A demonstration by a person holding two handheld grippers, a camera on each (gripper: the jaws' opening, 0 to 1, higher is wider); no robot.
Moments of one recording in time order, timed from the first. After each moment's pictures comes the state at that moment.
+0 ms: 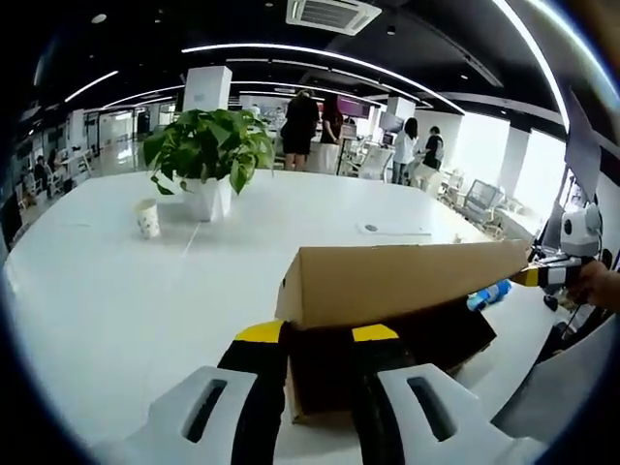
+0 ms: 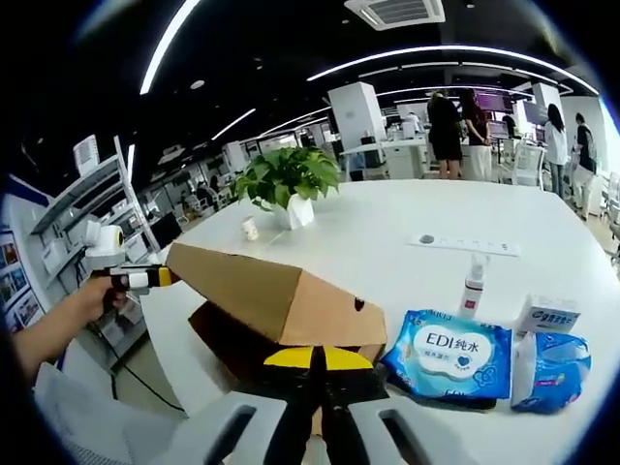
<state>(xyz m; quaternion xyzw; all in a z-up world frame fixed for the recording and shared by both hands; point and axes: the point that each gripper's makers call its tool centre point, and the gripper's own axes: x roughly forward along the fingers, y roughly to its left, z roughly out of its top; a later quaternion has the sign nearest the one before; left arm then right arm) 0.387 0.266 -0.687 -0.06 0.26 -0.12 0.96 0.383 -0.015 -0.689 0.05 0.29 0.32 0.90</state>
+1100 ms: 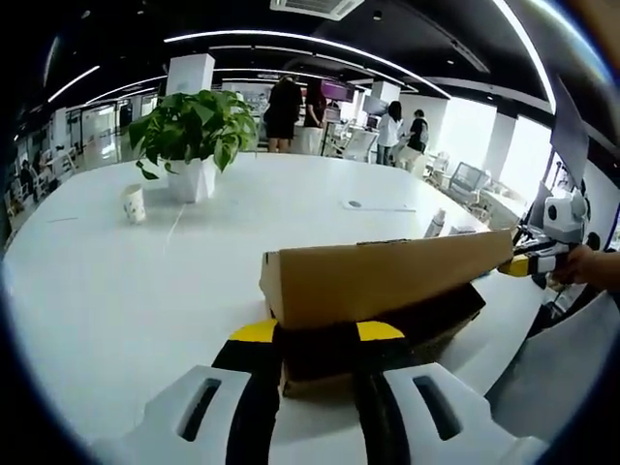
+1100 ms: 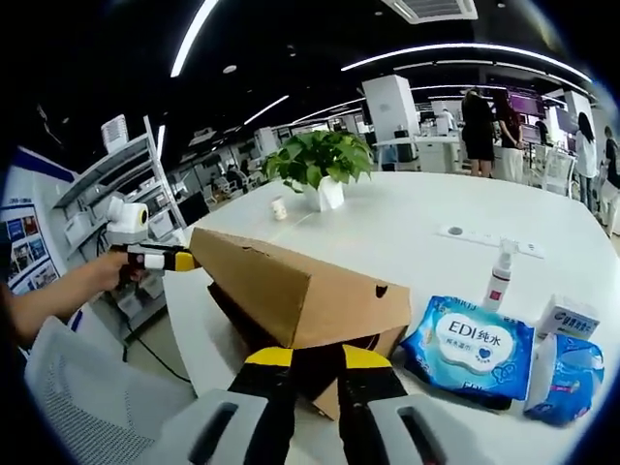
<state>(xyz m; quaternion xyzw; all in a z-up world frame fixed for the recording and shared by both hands) 0.361 0.256 -0.711 -0.05 0.29 -0.16 0.94 0.358 -0.006 -0.712 0.02 0.30 0.39 0.87</state>
